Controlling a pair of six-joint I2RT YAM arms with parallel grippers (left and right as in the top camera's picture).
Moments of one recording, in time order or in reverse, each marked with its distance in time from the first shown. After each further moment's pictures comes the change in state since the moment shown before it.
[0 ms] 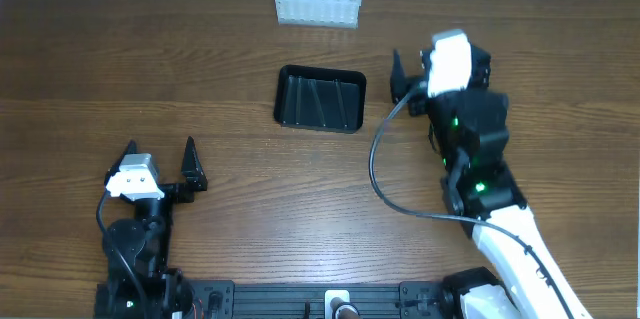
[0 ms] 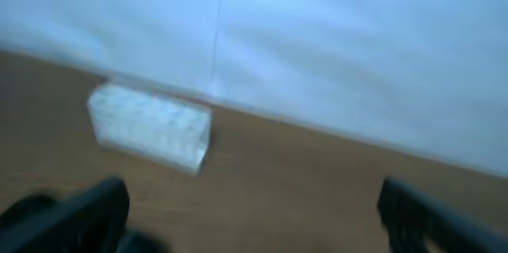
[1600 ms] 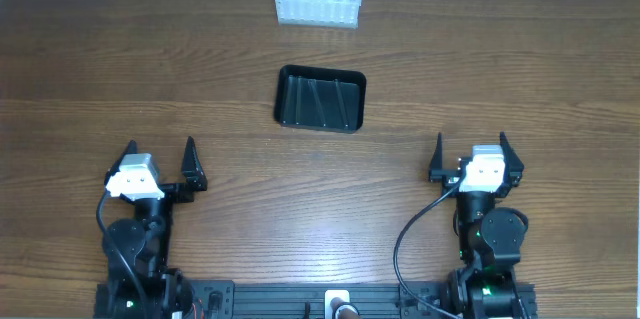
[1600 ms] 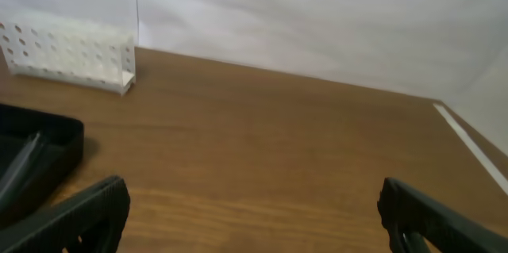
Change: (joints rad) left arm 0.000 0.000 0.000 0.000 0.000 0.000; right arm -0.204 -0.842 -0.563 -0.239 0.000 -0.026
